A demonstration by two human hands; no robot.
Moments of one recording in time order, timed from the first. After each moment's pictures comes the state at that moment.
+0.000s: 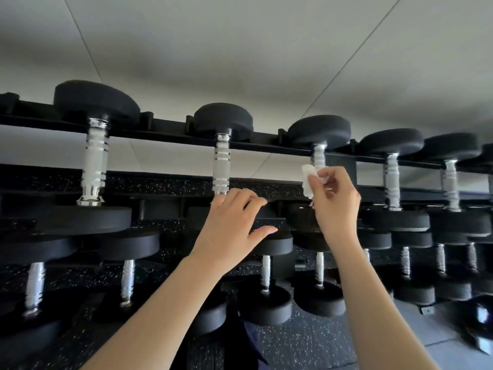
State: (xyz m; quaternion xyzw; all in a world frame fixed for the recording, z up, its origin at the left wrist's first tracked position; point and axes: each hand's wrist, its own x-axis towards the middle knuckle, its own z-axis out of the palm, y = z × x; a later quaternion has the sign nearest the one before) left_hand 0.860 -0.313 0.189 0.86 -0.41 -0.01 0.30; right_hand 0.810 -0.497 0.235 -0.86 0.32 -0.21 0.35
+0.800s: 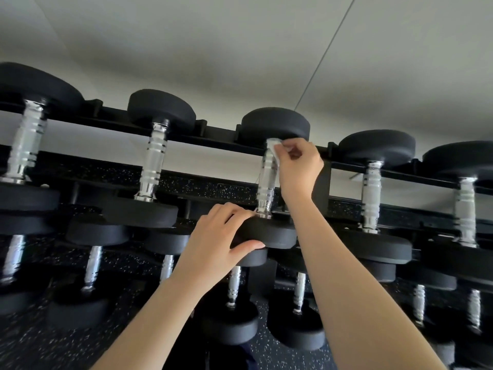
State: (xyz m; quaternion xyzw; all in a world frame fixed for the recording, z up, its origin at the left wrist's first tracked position) left_hand 0.792 -0.437 0.179 0.90 -0.30 -0.05 0.32; right_hand 0.868 -0.621 0.189 -0.83 0.29 -0.22 0.42
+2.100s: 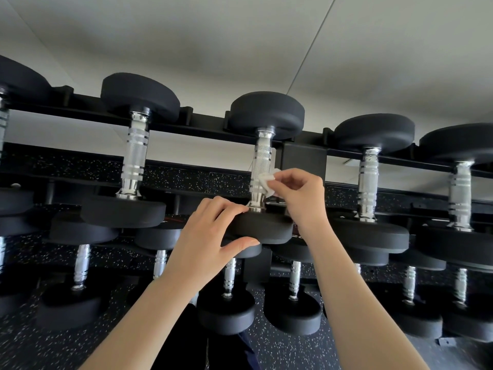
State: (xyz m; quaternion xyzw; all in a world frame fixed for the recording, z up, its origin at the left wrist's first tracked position) left_hand 0.796 -0.436 0.172 0.88 -0.30 -0.07 0.36; right_hand 0.803 -0.631 0.185 -0.78 0.31 -0.03 0.54
